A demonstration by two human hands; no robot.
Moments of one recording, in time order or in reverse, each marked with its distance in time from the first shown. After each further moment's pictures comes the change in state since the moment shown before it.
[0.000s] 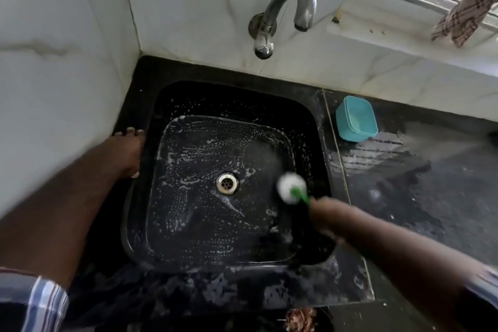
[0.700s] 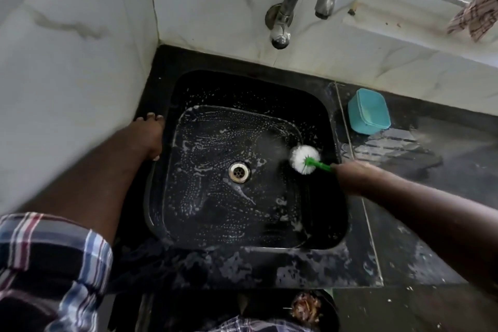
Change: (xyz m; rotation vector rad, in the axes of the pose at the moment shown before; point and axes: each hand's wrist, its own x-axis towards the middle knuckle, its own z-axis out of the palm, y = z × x) left_hand -0.014 0.005 -0.004 -0.101 0.033 -0.002; right_hand -0.025 0.030 -0.048 -0.074 0.252 0.076
